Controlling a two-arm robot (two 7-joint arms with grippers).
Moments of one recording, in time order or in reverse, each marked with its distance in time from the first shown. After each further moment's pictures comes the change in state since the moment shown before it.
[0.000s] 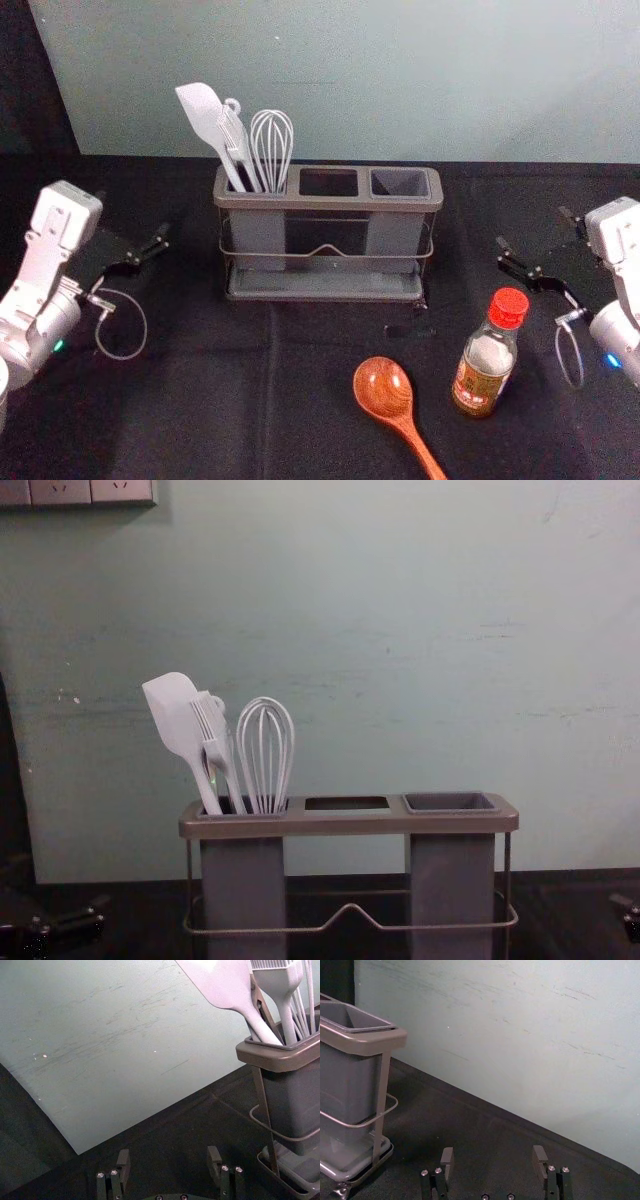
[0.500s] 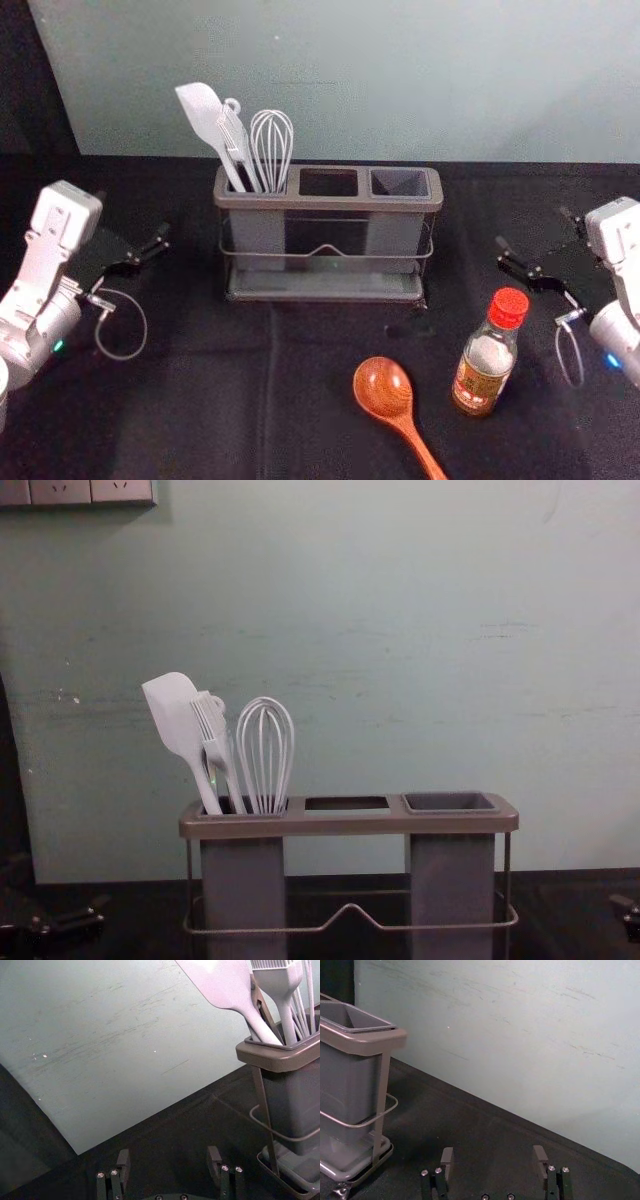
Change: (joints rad) left arm 0.000 0.000 0.000 0.000 0.000 0.000 0.000; right arm 0.000 0.000 0.000 0.000 0.000 0.000 0.000
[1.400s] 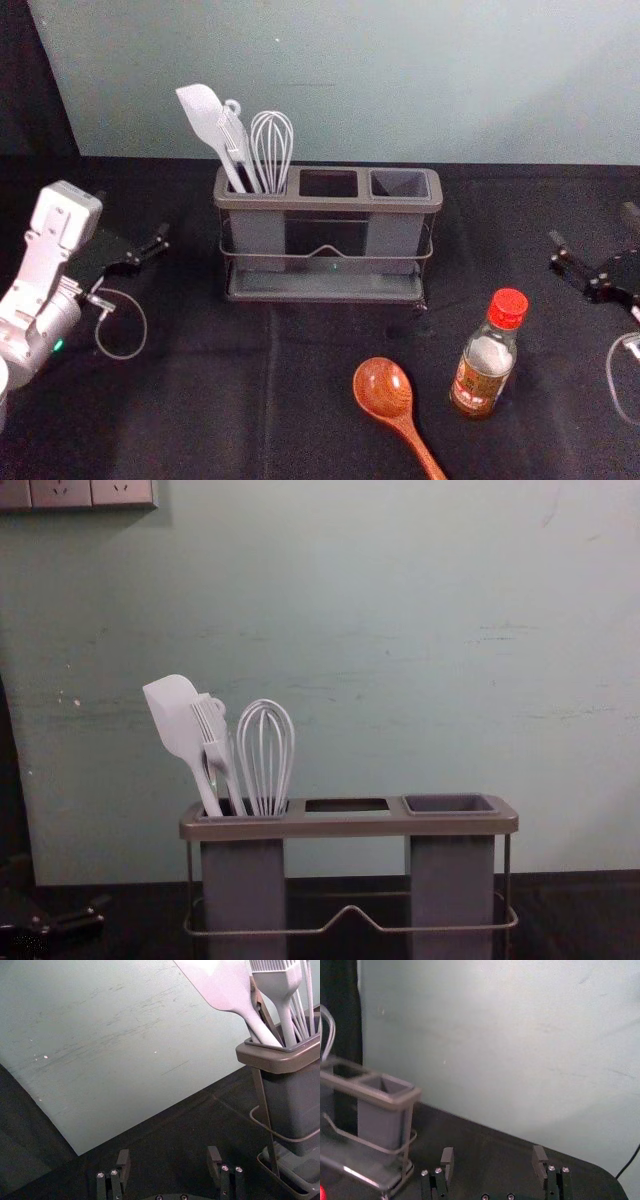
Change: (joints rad) left arm 0.000 0.000 0.000 0.000 0.000 0.000 0.000; right arm -0.356 0.121 0.244 -0.423 0.099 0.025 -0.050
